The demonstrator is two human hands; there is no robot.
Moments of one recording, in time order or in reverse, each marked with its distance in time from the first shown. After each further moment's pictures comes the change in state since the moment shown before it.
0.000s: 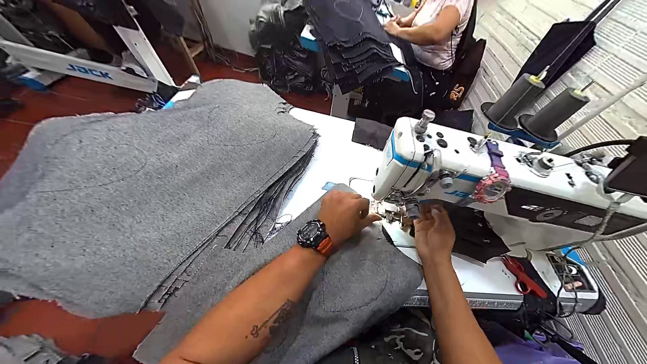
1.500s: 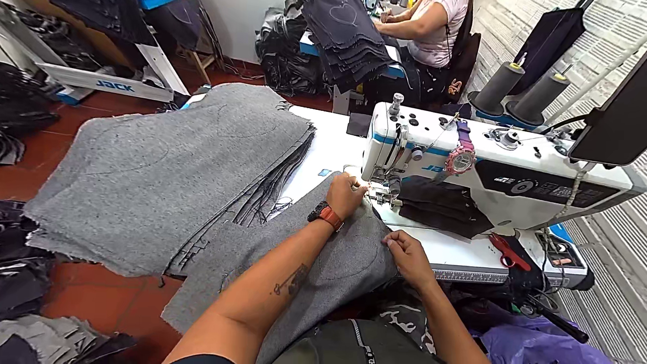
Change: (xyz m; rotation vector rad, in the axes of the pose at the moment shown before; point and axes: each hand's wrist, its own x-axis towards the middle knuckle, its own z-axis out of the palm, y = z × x) left_hand 0.014 0.014 0.032 -0.344 0.022 -0.445; right_hand -0.099 -0.027 -0.047 -0.820 -0.517 0.181
